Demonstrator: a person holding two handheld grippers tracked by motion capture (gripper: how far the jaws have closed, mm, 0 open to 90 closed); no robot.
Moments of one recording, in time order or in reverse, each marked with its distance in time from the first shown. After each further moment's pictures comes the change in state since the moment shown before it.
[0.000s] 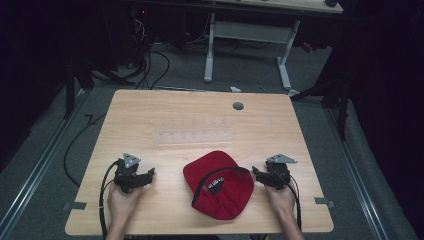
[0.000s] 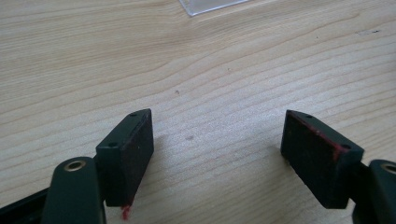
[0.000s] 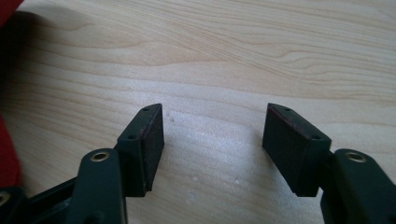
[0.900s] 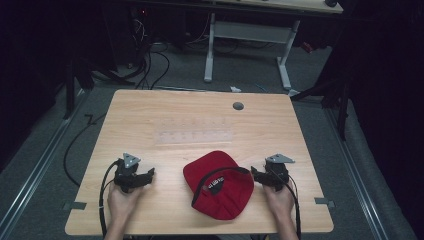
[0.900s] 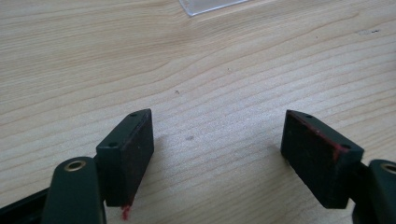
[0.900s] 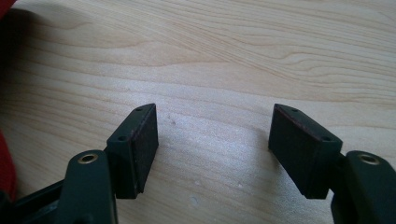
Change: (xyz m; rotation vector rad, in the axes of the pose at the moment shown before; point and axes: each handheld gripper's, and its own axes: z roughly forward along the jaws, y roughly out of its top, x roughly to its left) left arm 0.000 0.000 0.000 0.001 -0.003 0.003; right arm 0.004 0.001 0.003 0.002 -0.021 -0.013
